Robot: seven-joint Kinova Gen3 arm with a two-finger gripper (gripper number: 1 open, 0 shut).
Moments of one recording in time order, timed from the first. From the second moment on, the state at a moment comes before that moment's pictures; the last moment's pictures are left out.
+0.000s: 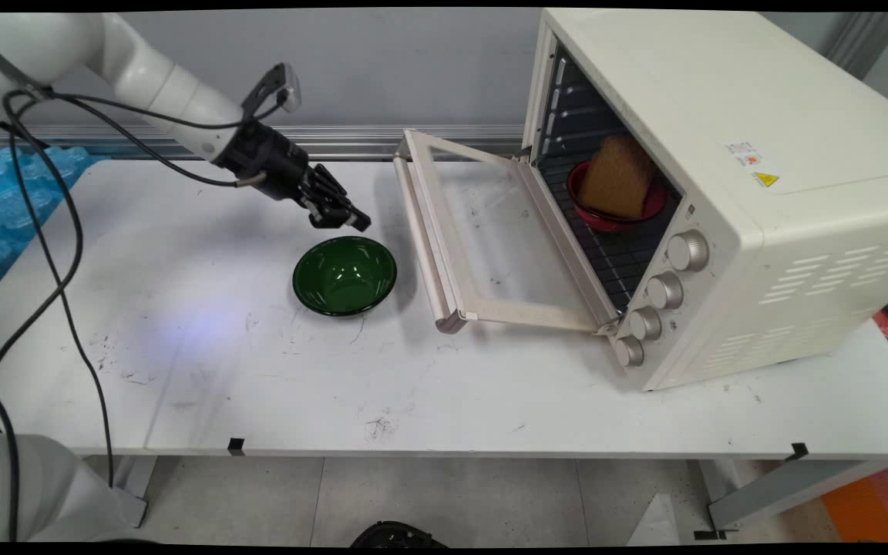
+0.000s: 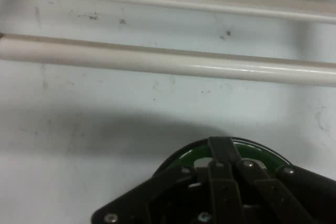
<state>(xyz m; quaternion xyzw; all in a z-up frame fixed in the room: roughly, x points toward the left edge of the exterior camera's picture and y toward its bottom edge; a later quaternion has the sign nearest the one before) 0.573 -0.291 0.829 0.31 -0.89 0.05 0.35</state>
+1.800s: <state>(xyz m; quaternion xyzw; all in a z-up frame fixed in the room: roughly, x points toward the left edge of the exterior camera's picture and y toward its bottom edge) 0.491 -0.365 0.768 0.27 -0.87 0.07 0.40</state>
